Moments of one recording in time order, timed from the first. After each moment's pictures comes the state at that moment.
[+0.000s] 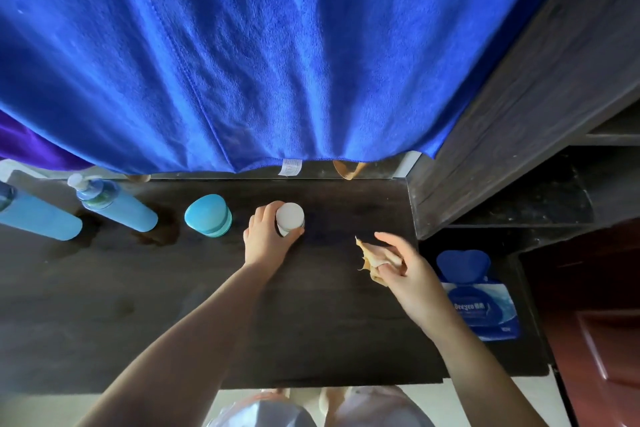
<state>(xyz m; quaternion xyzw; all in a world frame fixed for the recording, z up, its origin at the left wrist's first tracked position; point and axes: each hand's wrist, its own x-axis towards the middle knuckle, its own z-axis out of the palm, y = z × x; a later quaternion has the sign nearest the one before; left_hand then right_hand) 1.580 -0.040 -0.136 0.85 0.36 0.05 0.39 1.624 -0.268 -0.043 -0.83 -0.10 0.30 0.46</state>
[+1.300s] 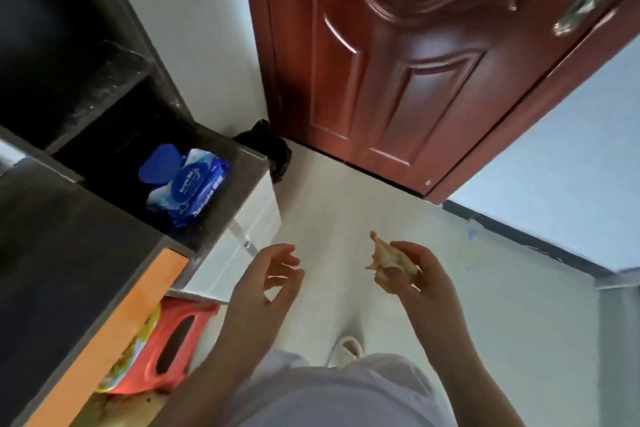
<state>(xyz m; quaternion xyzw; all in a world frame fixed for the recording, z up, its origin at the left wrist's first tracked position) 1.336 -0.424 -0.025 0.79 -0.16 -0.23 0.55 1.230 -0.592 -0.019 -0.70 0.37 -0.13 0.60</state>
